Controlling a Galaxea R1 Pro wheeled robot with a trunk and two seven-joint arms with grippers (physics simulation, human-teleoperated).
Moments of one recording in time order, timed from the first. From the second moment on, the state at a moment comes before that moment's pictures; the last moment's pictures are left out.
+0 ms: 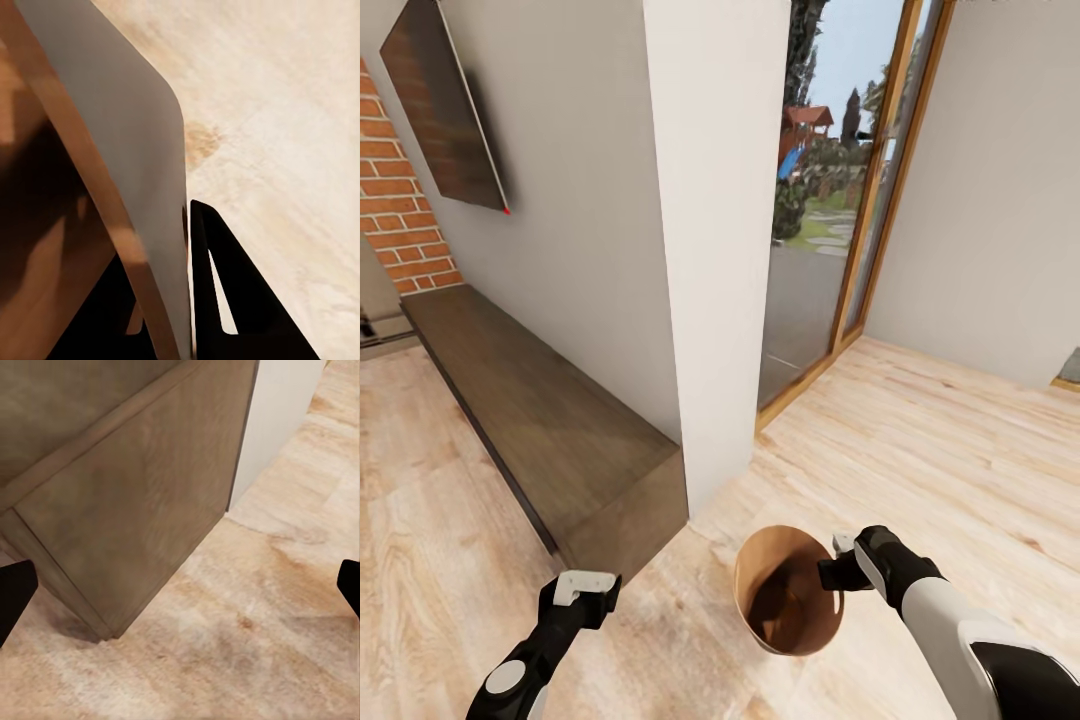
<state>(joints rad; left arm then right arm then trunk) -0.08 0.04 -0.02 -1.32 -0.01 0.19 -0.05 -0.83 -0.04 -0.11 -0.28 0.17 0.68 0.24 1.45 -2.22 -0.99</state>
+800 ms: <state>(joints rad) -0.08 0.04 -0.02 -1.32 -0.01 0.19 -0.05 -0.83 -0.02 -0.11 -0.27 0.17 0.68 0.23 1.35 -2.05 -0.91</state>
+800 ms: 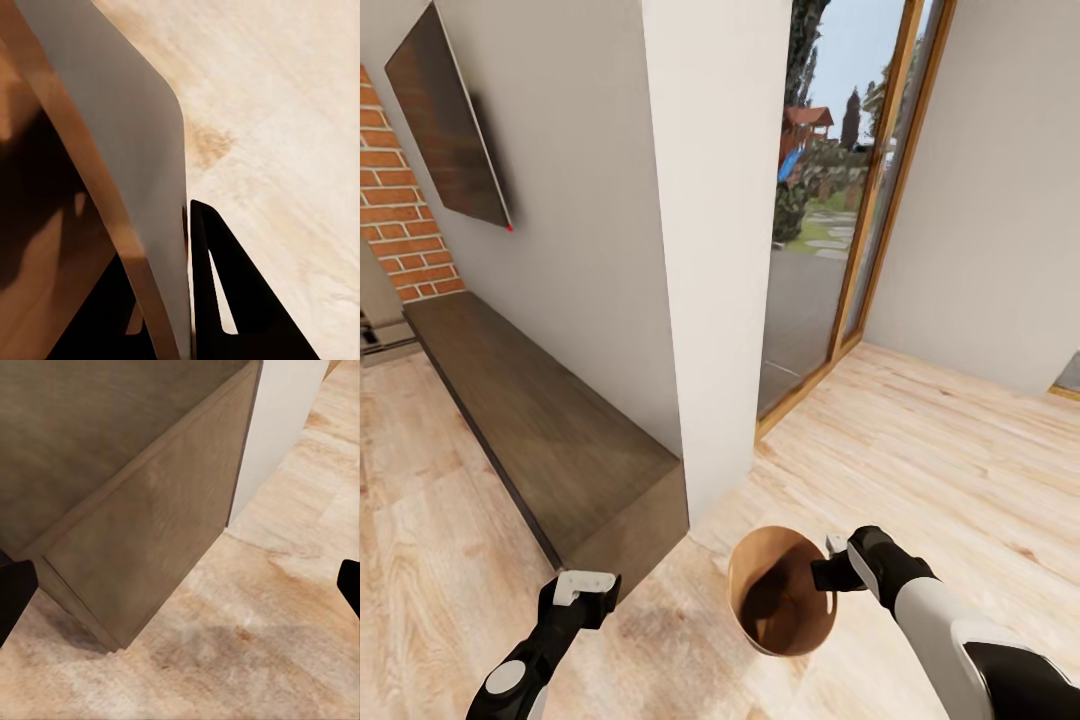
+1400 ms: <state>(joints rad) -0.08 0.04 -0.02 -1.32 -0.01 0.19 -0.05 -0.83 -0.01 -0.11 -0.28 0.18 0.68 0.23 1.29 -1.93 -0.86</state>
